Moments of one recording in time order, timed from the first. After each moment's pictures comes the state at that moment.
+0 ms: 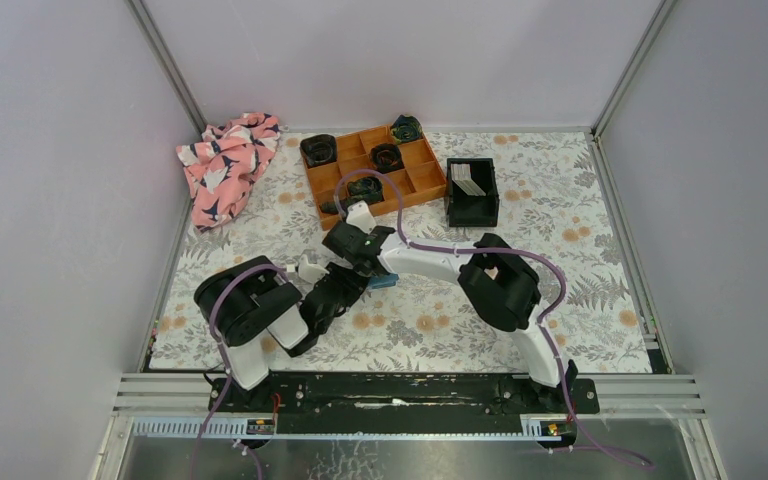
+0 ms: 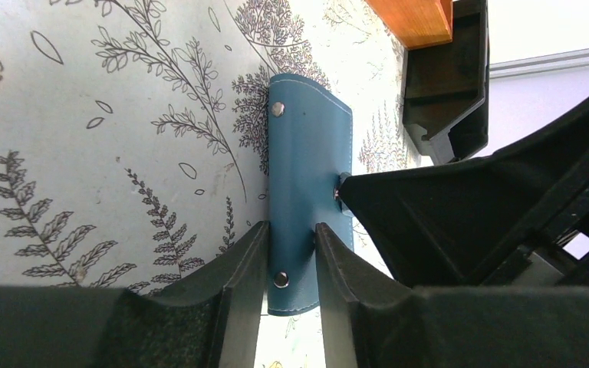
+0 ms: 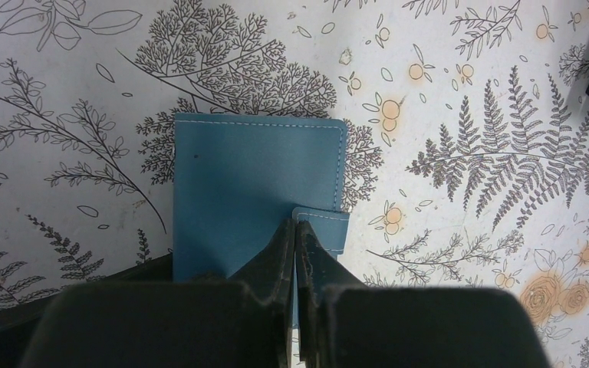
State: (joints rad) left arm -0.75 1.78 0.18 1.20 -0.38 -1.31; right arm 1.03 2.16 1.63 -0.65 0.59 0.49
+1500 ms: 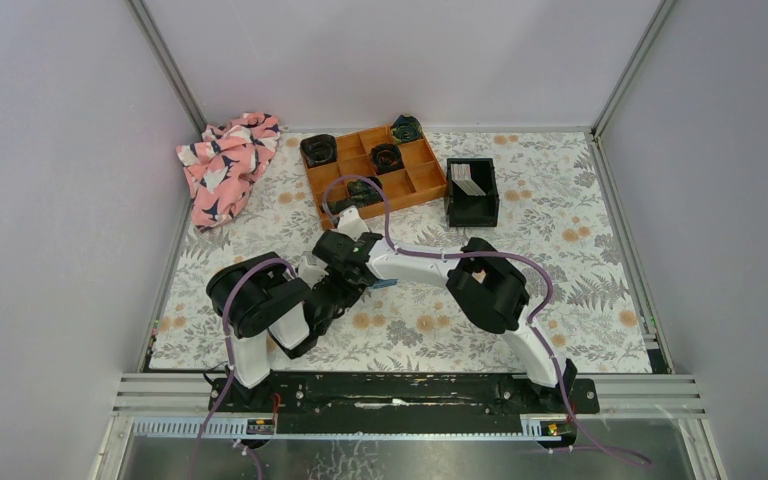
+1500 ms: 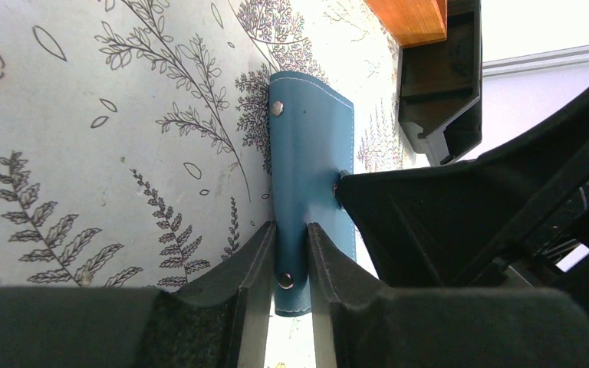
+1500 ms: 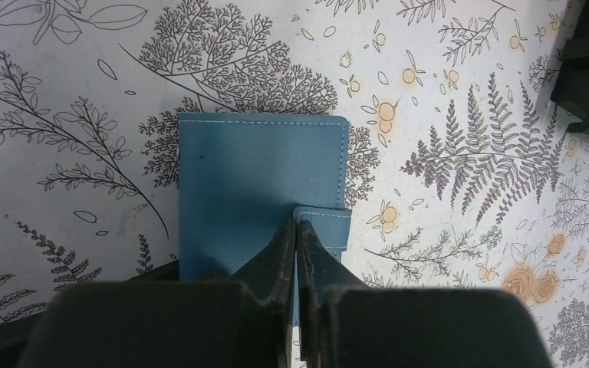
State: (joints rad) left arm -0.75 1.86 0.16 1.32 -0.37 -1.31; right arm 1.07 2.23 1.70 -0.72 0.70 0.49
